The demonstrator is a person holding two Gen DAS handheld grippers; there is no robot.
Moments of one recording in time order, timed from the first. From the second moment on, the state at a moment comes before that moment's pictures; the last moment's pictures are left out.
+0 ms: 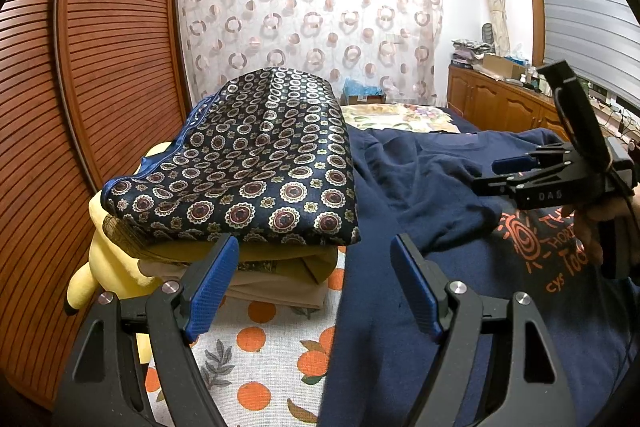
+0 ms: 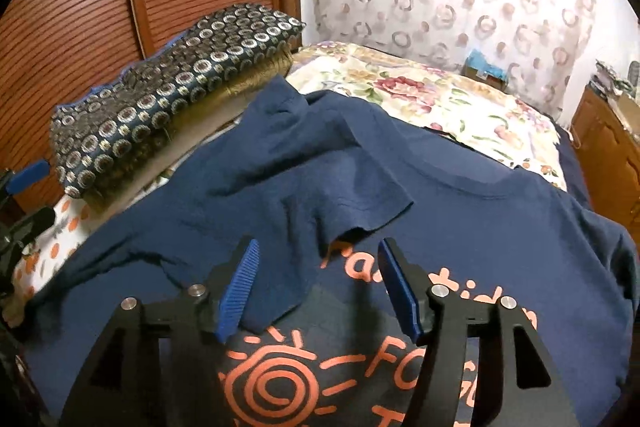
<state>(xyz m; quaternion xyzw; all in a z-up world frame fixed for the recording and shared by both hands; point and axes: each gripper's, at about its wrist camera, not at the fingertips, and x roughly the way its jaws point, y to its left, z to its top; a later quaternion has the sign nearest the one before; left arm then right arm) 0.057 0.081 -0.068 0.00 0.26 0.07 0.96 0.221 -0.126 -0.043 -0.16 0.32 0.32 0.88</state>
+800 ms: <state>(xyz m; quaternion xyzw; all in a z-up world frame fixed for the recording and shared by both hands) 0.055 0.060 -0.064 -0.02 0.26 0.01 0.97 0.190 -0.205 -0.024 -0.13 0.31 0.28 0.90</state>
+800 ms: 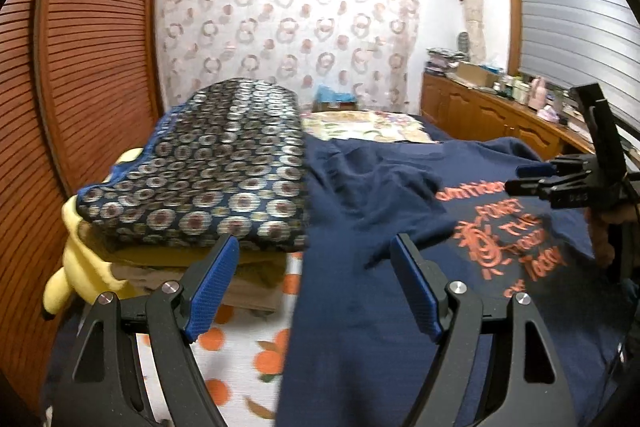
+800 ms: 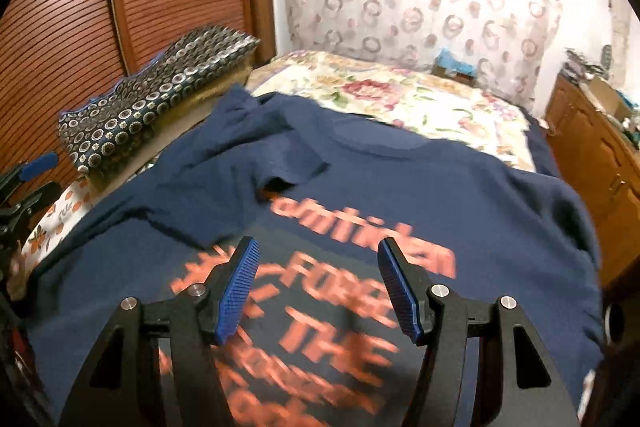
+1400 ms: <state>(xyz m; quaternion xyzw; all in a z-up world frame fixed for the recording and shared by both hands) 0.090 -0.001 -0.071 0.00 0.31 -0.08 0.95 0.183 -0.410 -0.028 -0.04 0.34 0.11 0.93</state>
